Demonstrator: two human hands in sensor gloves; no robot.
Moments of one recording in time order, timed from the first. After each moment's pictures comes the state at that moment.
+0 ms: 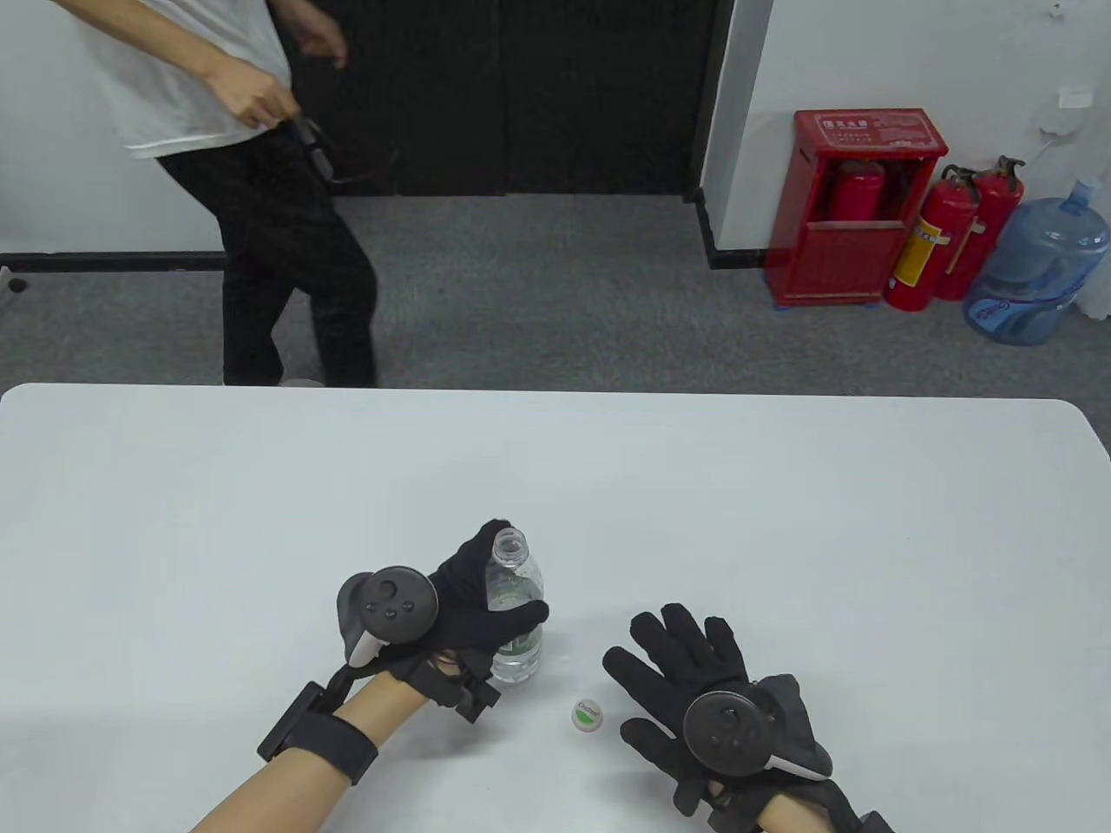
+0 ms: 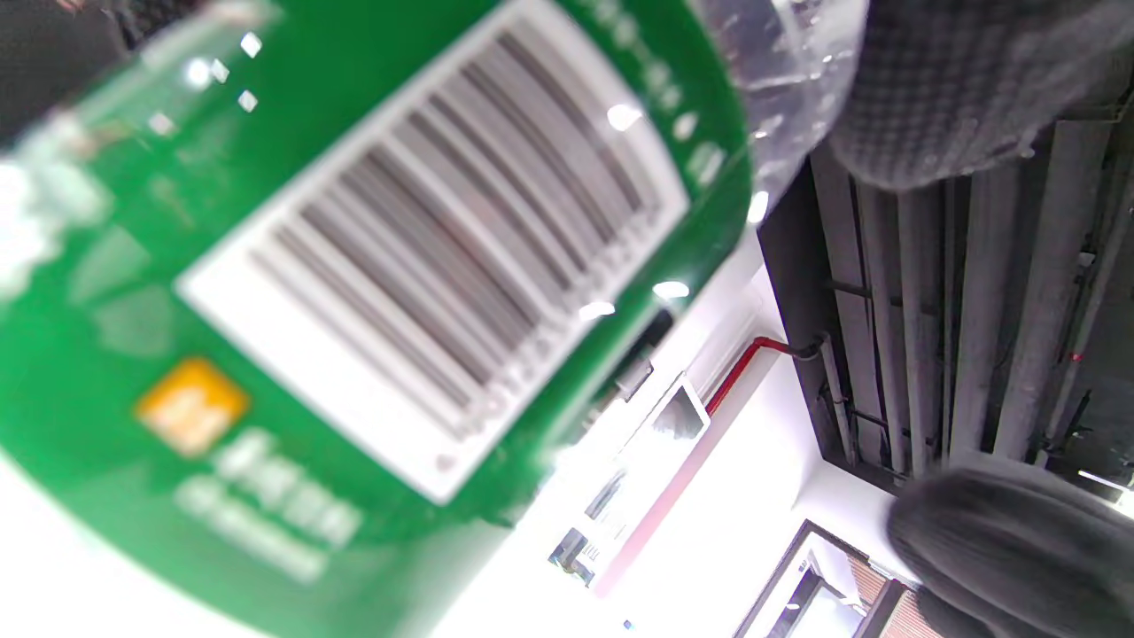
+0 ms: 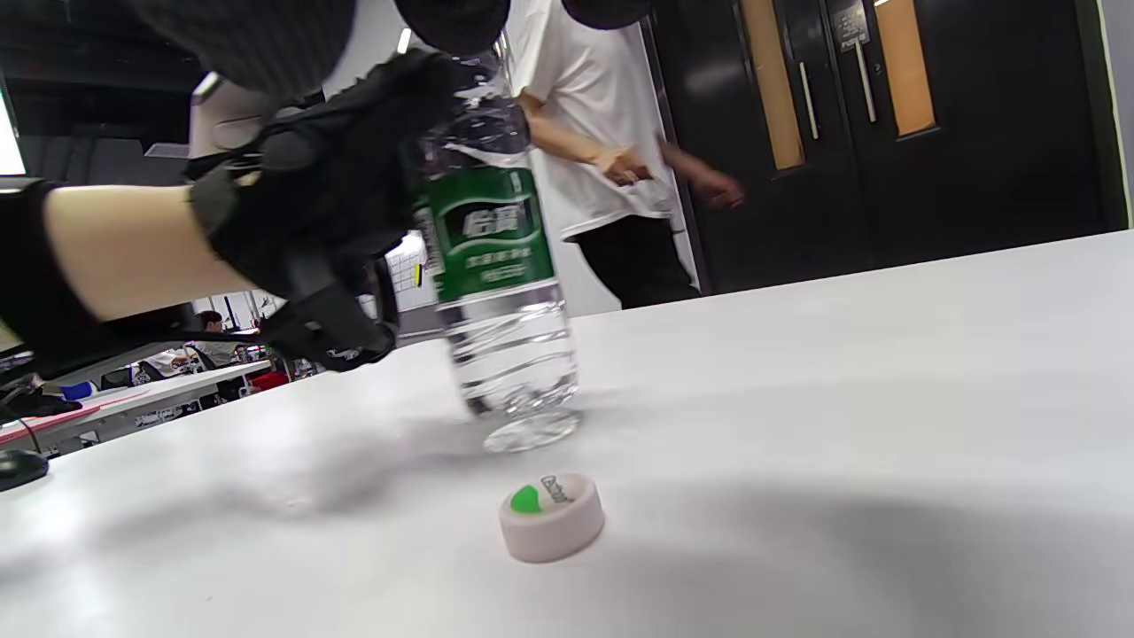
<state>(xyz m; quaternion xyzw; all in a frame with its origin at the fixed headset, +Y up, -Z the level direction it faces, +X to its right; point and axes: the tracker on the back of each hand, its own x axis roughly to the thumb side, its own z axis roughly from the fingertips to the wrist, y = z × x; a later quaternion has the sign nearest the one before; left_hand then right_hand) -0.151 -0.701 -0.397 0.12 -0.27 0.40 0.86 0.138 -0.697 -0.272 0.29 -0.04 0.94 0.18</state>
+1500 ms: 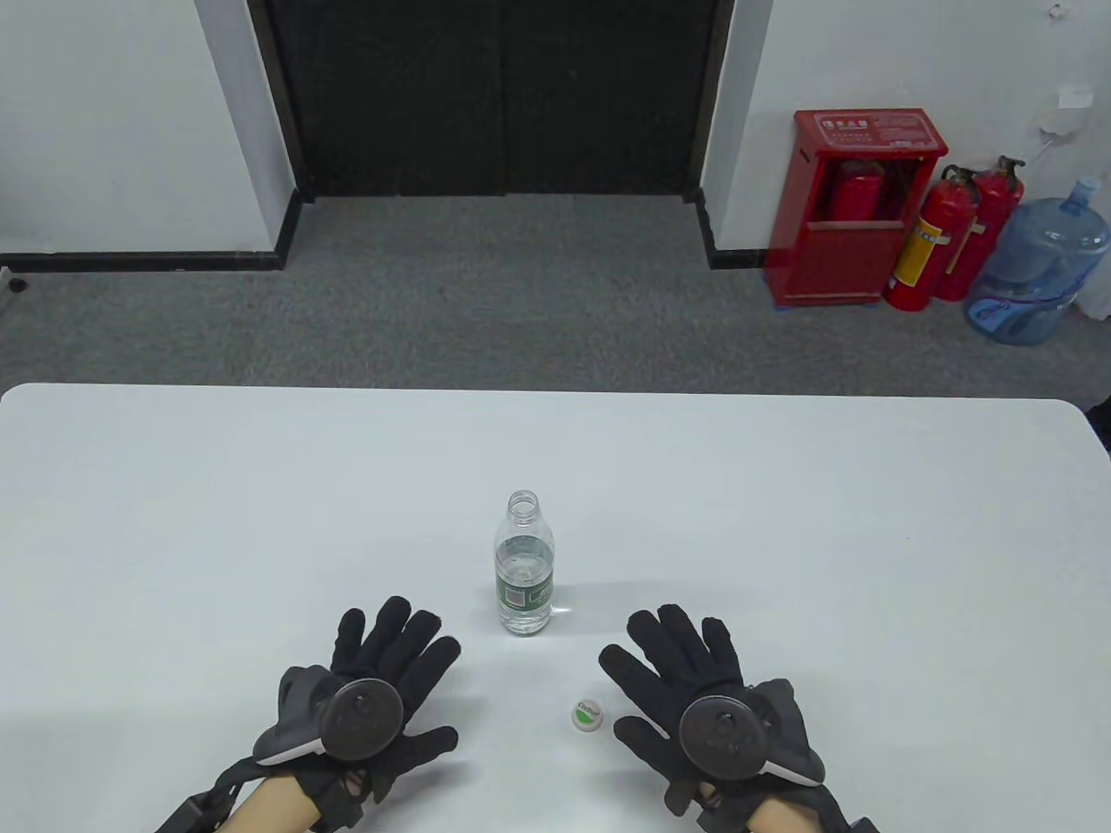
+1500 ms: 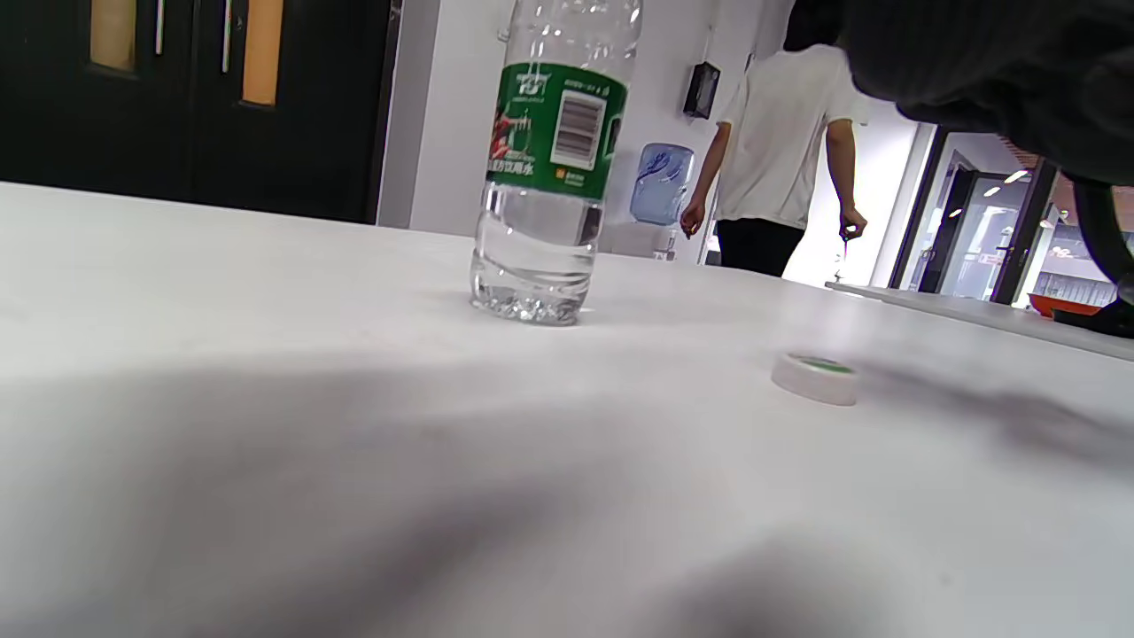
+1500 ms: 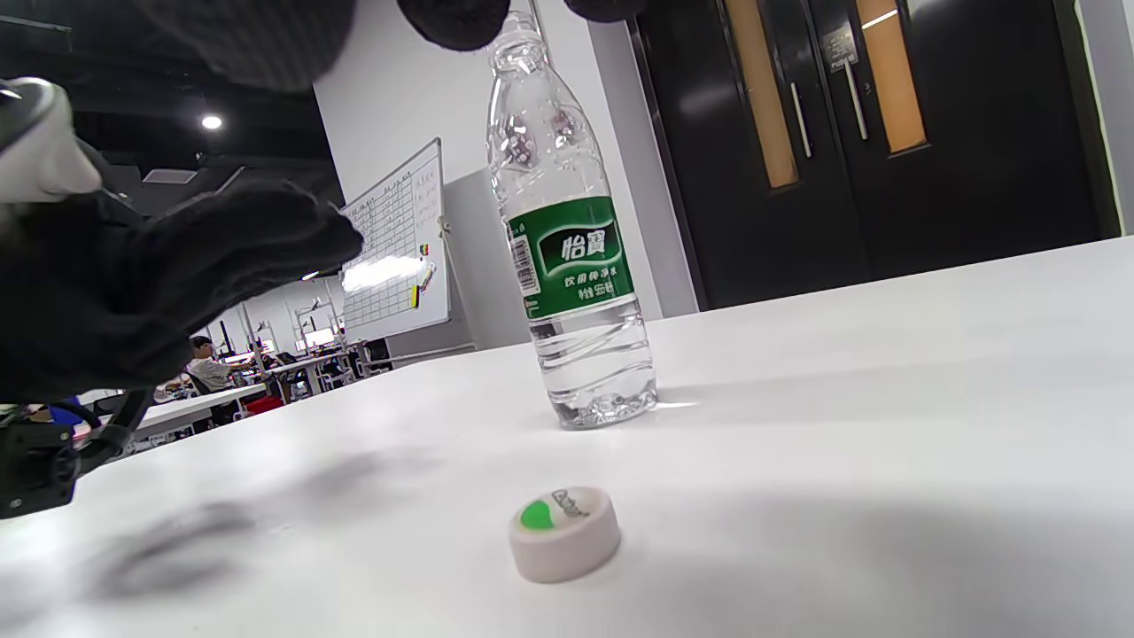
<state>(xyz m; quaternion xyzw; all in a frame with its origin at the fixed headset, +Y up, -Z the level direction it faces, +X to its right) -0.208 -0.720 -0.284 0.02 -0.30 0.09 0.95 0.132 -0.697 -0.271 0.29 -0.06 0.94 0.19</state>
